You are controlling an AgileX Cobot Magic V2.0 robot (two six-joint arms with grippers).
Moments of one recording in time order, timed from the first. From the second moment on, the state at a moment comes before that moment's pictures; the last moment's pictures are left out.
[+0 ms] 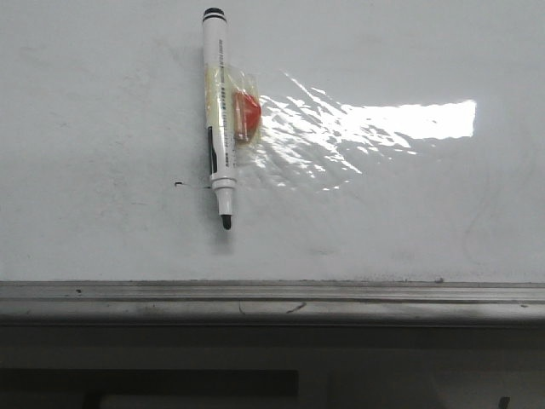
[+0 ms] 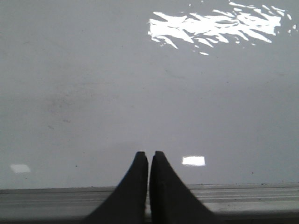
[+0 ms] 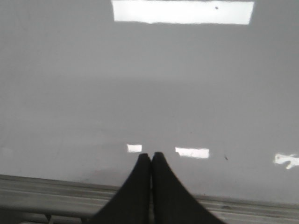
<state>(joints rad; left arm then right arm) -0.09 0.00 0.00 -0.04 0.30 0.02 -0.02 -0.01 0.01 -0.26 0.34 0.18</state>
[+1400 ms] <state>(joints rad) -0.09 0.00 0.00 -1.09 0.15 0.02 -0.02 -0.01 -0.07 -0.12 0.06 0.44</state>
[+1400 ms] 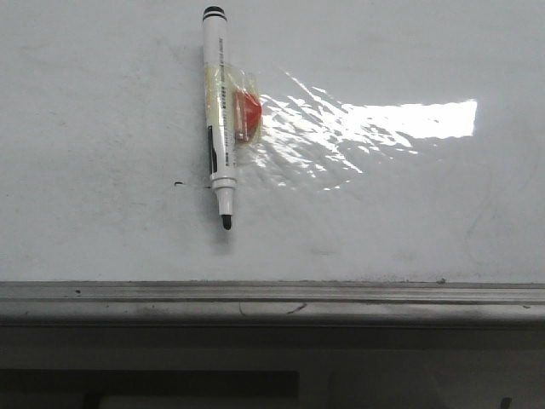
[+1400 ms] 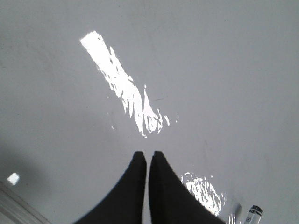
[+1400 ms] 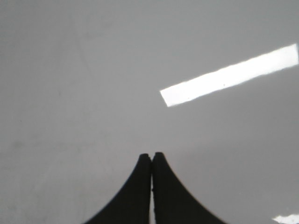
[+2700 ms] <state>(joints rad) -0.79 1.06 -0.56 -1.14 0.16 0.67 0.10 0.44 -0.61 -0.04 0.71 0.18</state>
